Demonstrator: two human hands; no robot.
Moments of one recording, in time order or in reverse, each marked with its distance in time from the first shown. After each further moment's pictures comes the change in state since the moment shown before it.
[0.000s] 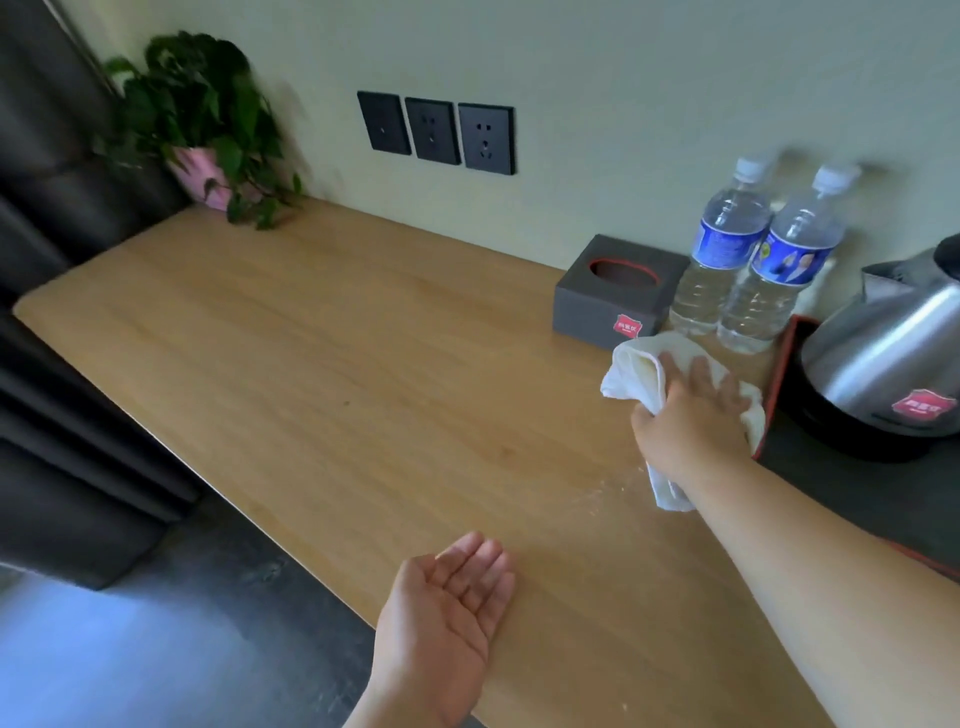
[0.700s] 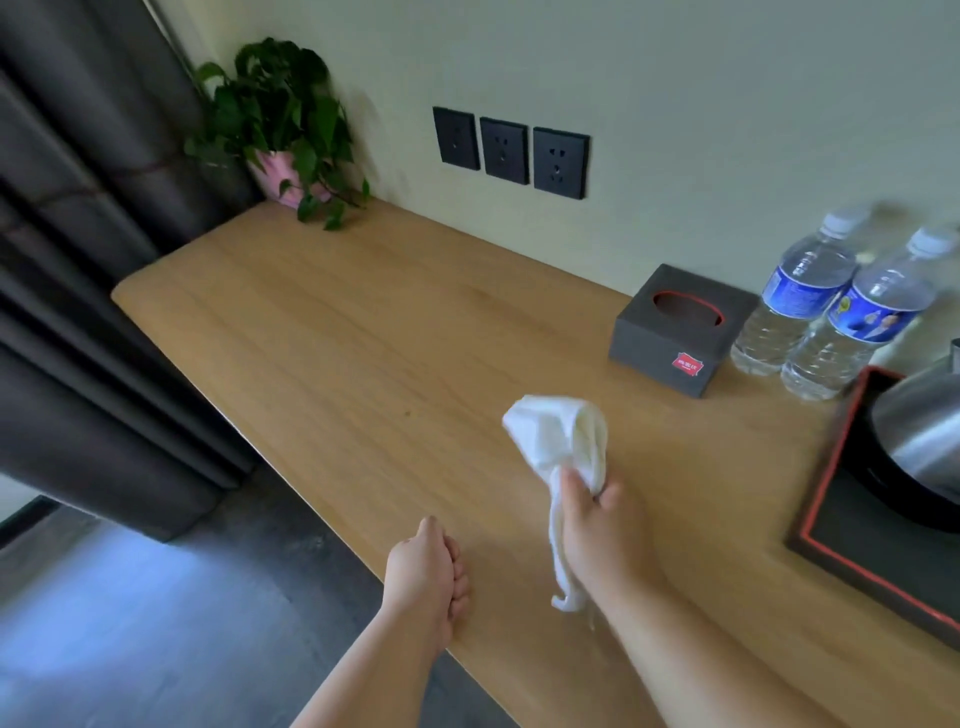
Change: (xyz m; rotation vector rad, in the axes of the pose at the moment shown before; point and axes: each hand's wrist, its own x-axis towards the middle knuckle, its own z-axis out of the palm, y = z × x) left_hand 0.014 0.071 0.005 0.584 0.339 0.113; right_hand -0.120 -0.111 -0.012 1.056 -0.108 -0.080
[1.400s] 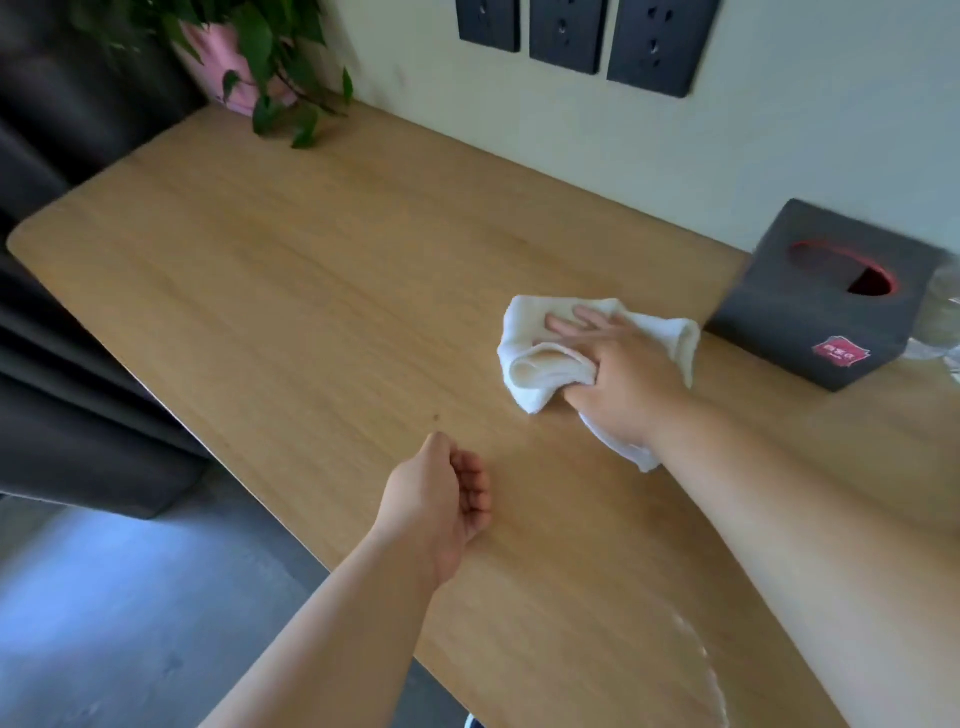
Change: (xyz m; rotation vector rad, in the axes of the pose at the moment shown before) left_hand 0.112 0.098 0.004 -0.095 -0.179 -0.074; right_hand 0.200 -0.005 0.084 -0.725 -0.434 -0.439
